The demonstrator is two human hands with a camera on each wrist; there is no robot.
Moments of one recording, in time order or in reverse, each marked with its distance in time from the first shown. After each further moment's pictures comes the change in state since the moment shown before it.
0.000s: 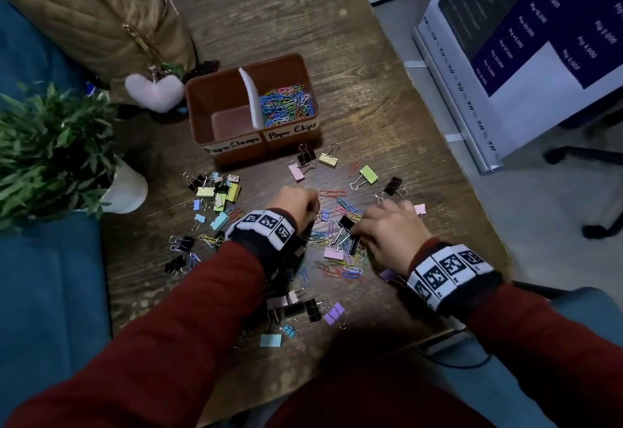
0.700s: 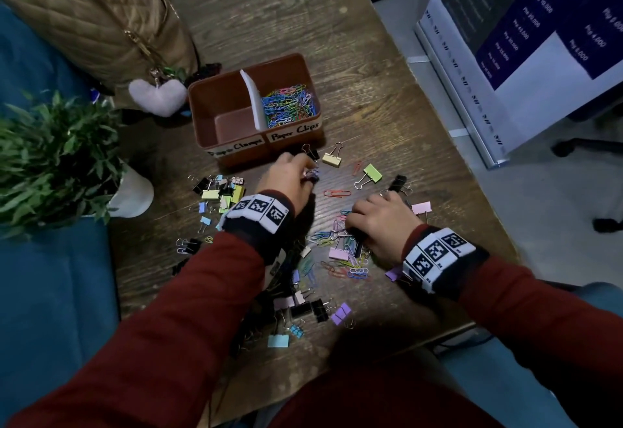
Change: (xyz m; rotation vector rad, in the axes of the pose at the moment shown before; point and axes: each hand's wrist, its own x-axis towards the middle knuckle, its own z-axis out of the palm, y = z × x) left_hand 0.006 -0.007 -0.026 -0.130 0.268 -0.062; right_hand 0.022 -0.001 0.005 -0.199 -0.161 -0.154
